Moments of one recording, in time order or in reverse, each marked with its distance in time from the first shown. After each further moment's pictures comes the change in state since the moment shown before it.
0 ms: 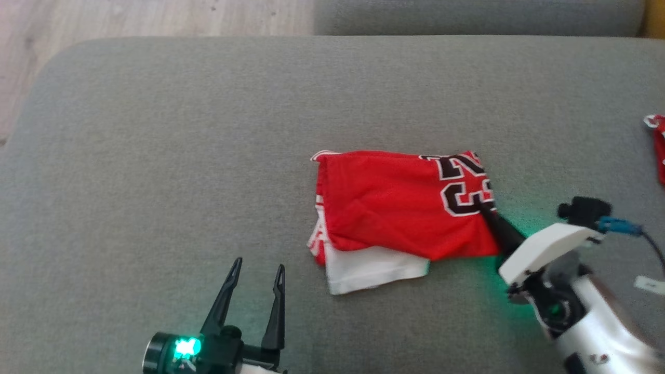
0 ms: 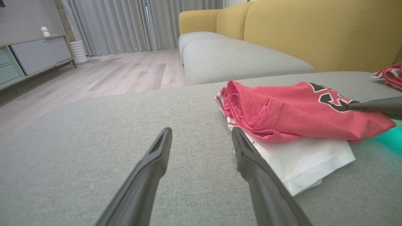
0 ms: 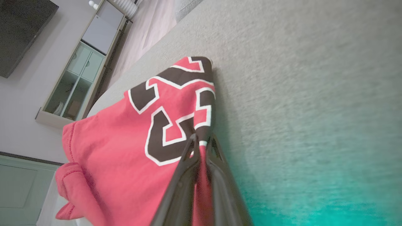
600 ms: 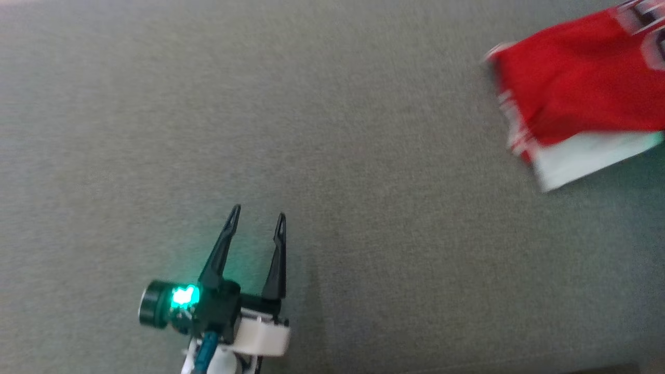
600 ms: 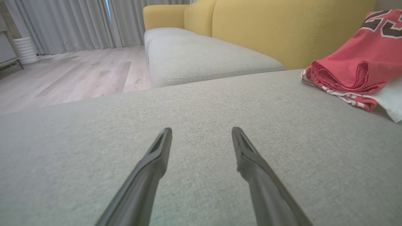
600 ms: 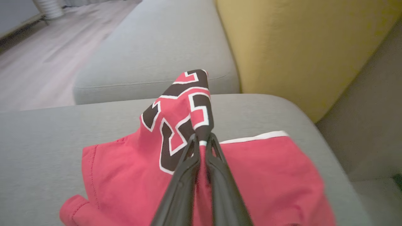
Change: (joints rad) left arm -0.139 -0.007 0.010 -0.022 0.008 0.004 0.000; right arm -0.237 -0.500 -0.175 -0.186 -0.211 0.000 0.084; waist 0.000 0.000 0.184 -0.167
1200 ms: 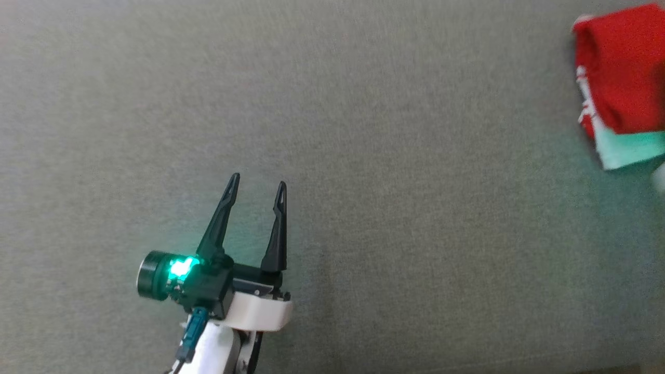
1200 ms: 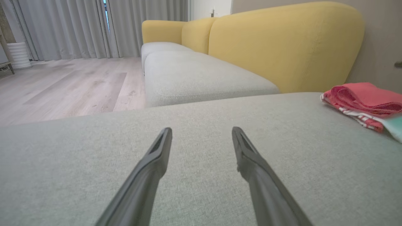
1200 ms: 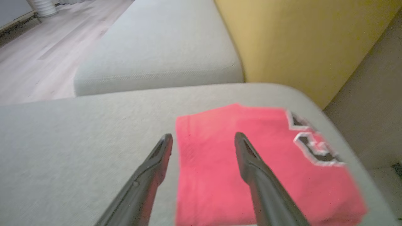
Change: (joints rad) left arm -0.083 -0.003 0.003 -0.014 -0.054 -0.033 0.000; right arm 0.128 0.233 -0.260 -0.207 -0.268 0.000 0.123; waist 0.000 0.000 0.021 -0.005
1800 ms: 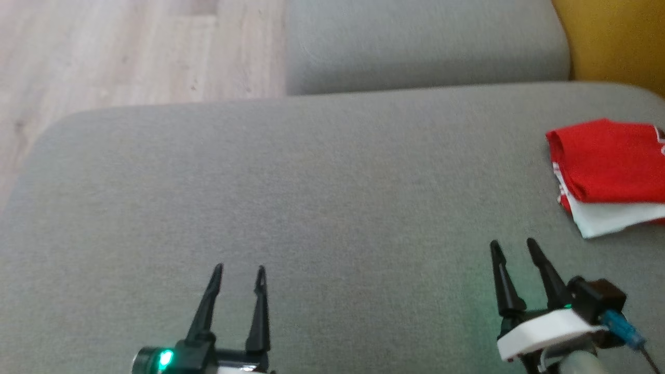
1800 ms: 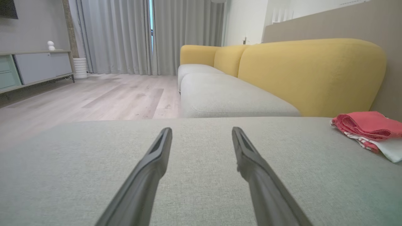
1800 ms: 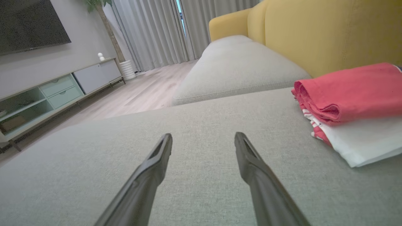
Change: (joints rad) left arm 0.257 -0.001 0.038 0.001 -0.068 0.019 0.000; right arm 0.414 0.379 0.219 0.179 -0.179 0.000 -0.614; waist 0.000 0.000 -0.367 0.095
